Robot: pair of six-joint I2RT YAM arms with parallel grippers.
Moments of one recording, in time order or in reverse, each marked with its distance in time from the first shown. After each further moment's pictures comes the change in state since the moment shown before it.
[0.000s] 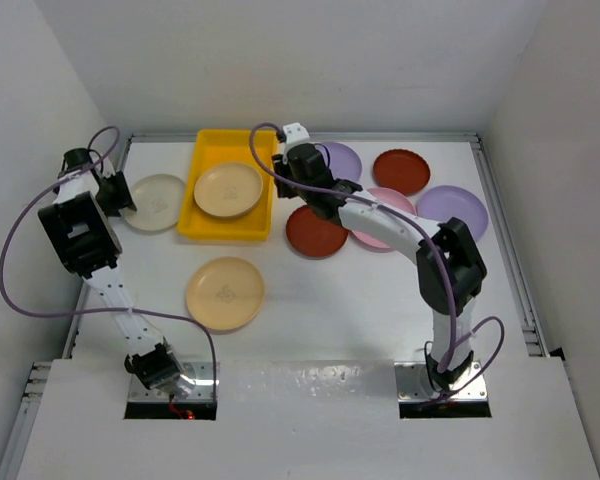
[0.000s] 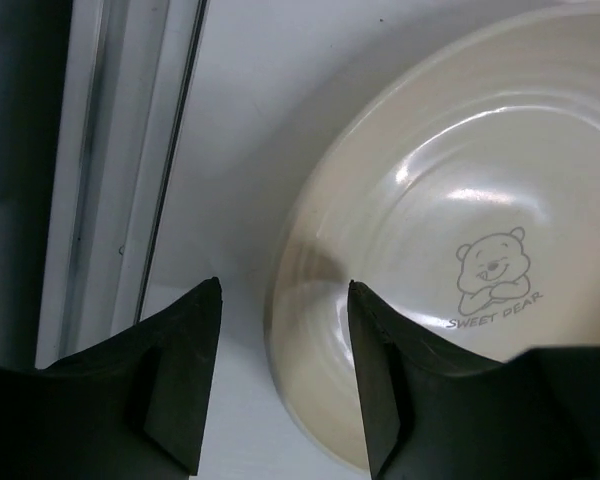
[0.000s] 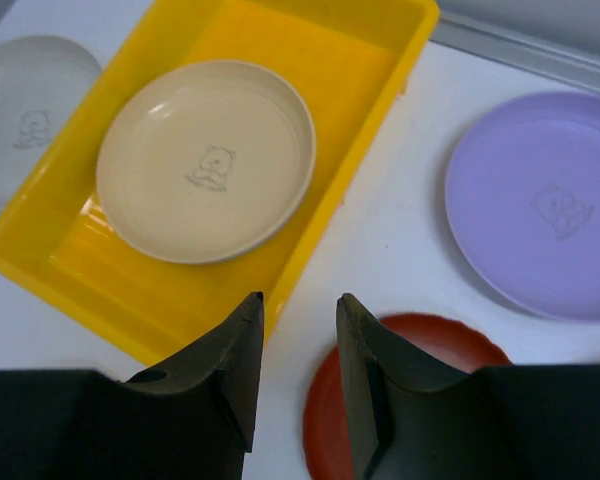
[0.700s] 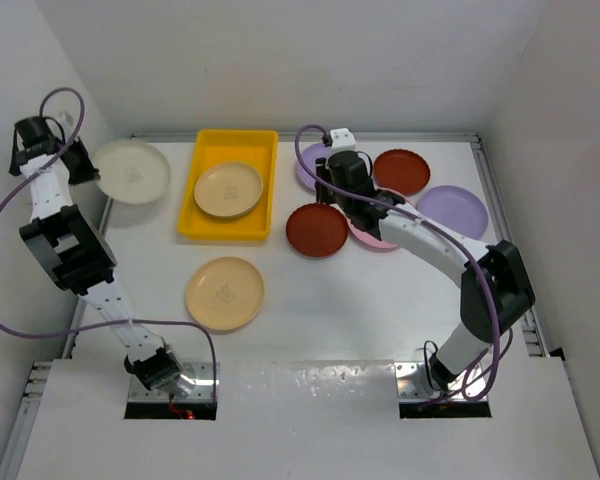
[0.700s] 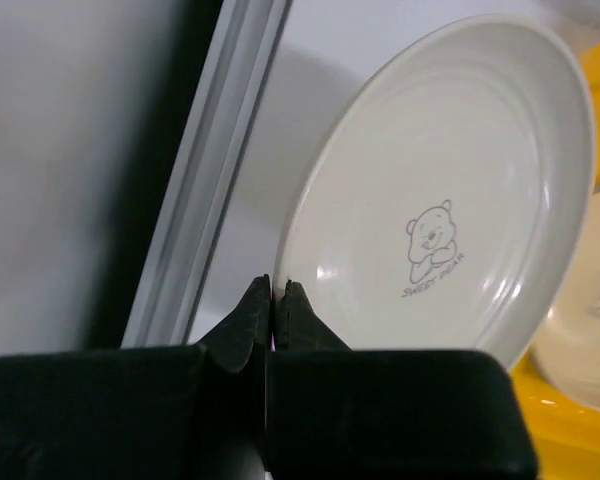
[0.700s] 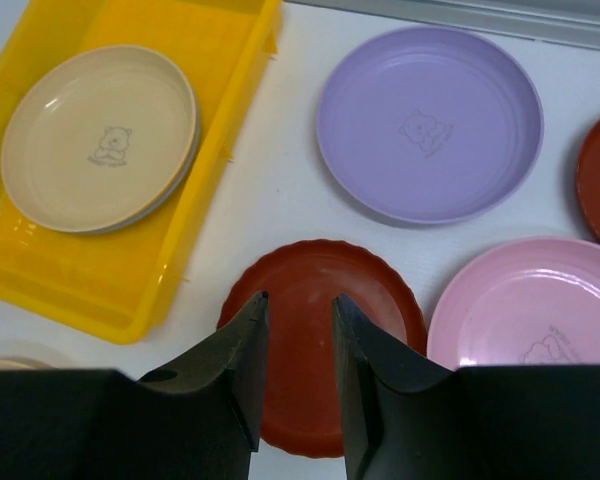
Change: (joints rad) left arm 0.066 -0.182 0.098 -0.080 0.078 -0.039; right arm -0.093 -0.296 -0.322 -0.012 0.061 0.050
